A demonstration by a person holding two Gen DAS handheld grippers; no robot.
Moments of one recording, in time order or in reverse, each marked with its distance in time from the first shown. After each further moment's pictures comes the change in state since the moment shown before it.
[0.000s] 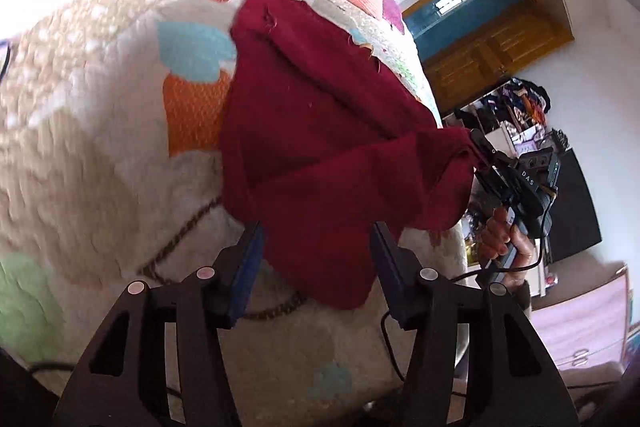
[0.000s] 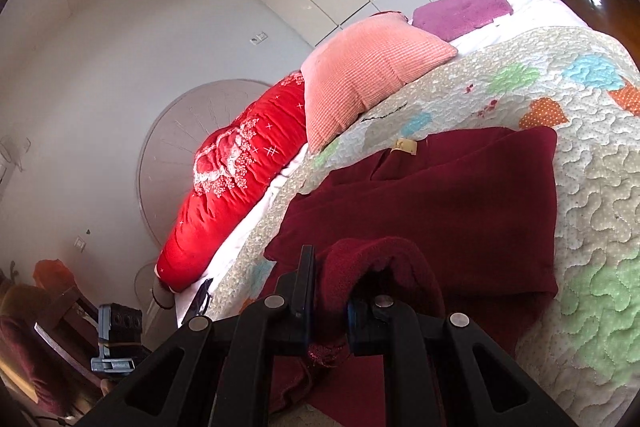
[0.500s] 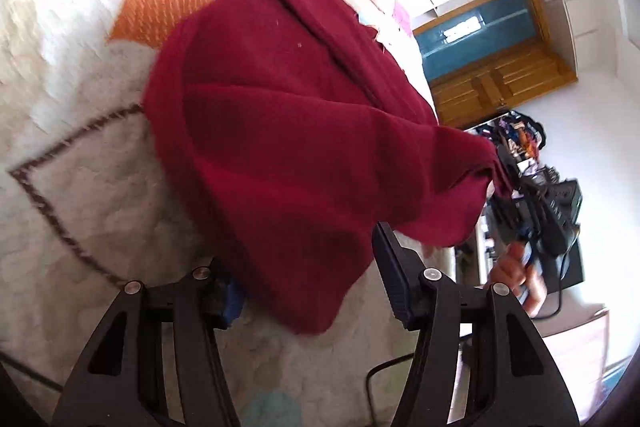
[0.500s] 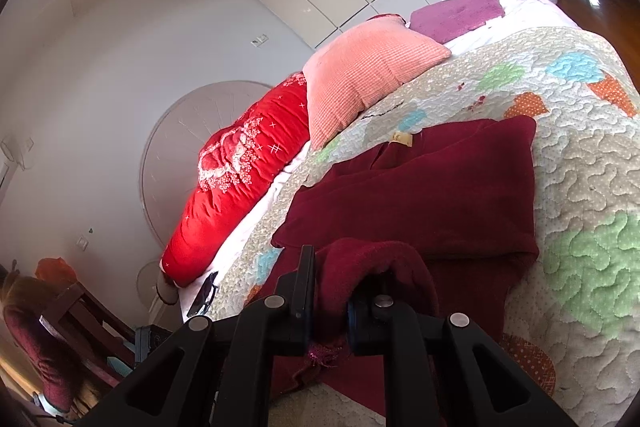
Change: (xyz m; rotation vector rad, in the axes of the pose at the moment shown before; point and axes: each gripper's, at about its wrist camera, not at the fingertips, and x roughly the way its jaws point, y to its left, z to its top) left arm 0.068 -0.020 -0.029 -0.136 -0.031 -0.073; right arm -0.026 0.002 -0.020 0.025 -0.004 -0.014
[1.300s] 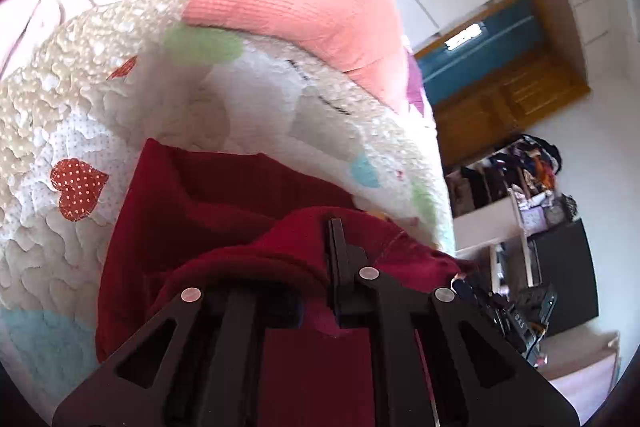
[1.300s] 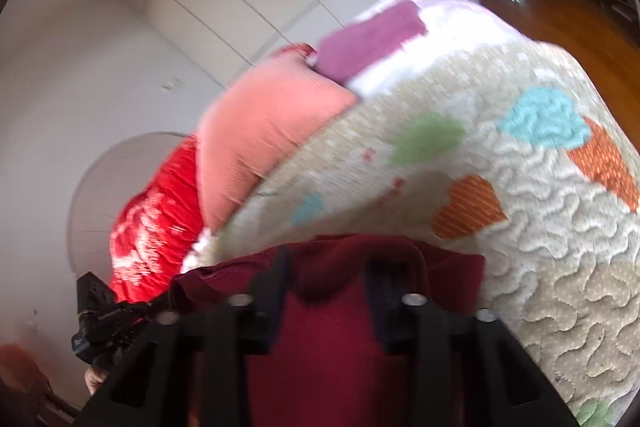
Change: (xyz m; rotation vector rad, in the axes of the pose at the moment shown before) left arm 0.095 -0.039 0.295 0.083 -0.077 0.077; right arm 0.083 -0.118 0.120 0.237 -0.050 -0.320
